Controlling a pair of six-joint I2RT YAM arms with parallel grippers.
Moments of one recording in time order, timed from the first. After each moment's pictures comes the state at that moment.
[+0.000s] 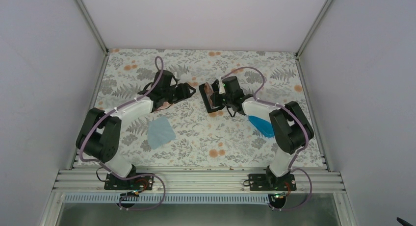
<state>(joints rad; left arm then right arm) -0.44 1.59 0.98 -0.05 0.38 -0.76 0.52 1.76 0.99 0.02 -0.19 0.40</state>
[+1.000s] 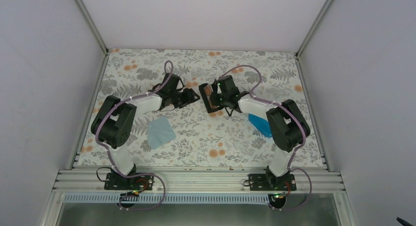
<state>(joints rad) -0.45 1.79 1.02 -0.04 0.46 -0.77 0.55 1.80 1.05 -0.09 -0.08 0.43</state>
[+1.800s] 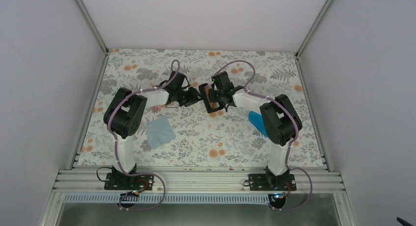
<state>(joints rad) -0.46 1.98 1.18 -0.07 0.52 -0.78 0.57 1.91 1.22 -0.20 0.05 0.37</state>
